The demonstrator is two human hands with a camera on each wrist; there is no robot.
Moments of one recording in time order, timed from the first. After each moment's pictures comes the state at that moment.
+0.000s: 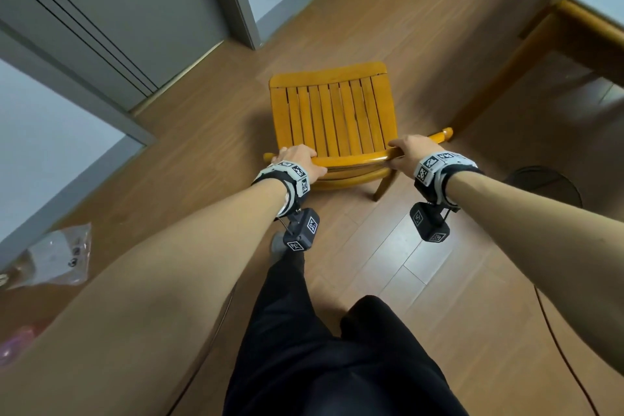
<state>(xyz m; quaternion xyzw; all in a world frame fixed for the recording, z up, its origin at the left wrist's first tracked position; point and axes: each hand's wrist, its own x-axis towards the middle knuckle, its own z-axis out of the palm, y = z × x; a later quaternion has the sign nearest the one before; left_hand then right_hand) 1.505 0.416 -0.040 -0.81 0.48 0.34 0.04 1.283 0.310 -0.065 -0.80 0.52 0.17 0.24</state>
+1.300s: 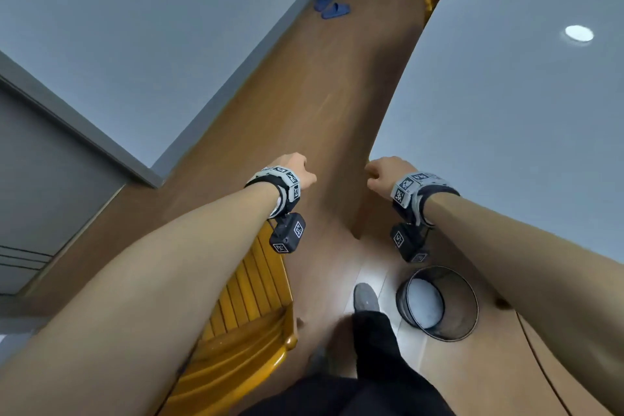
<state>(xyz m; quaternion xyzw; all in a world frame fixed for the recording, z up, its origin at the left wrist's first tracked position) 1.260 -0.094 0.063 -0.71 0.65 0.26 0.08 1.026 -0.086 0.070 -0.74 0.62 0.09 0.24</state>
